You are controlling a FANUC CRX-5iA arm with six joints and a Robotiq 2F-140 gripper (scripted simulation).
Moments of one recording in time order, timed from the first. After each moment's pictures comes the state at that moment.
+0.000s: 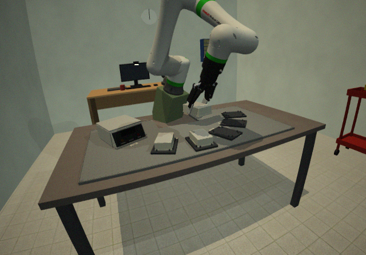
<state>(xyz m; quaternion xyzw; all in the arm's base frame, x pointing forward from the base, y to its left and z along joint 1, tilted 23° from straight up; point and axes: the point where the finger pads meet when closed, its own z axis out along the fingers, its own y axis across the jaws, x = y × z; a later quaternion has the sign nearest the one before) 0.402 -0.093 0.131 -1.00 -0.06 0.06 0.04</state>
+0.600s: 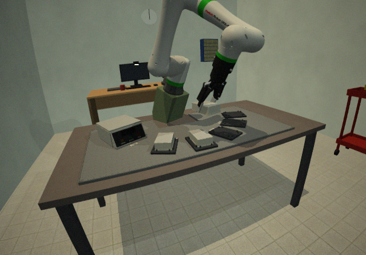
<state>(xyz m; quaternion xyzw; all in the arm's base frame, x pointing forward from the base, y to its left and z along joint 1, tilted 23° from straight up) 0.407 -0.042 0.140 -1.00 -0.06 0.06 0.03</state>
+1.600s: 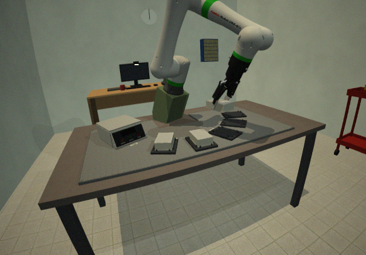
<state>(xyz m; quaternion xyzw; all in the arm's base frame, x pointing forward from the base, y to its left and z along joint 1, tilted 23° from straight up) 0.416 0.041 0.154 -1.00 -0.07 0.06 0.03</state>
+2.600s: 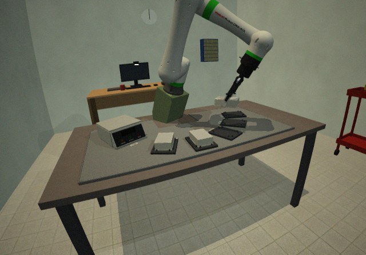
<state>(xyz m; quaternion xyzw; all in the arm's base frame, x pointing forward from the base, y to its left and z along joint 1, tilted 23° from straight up) 0.387 0.121 0.153 -0.96 -0.28 0.05 -0.07</state>
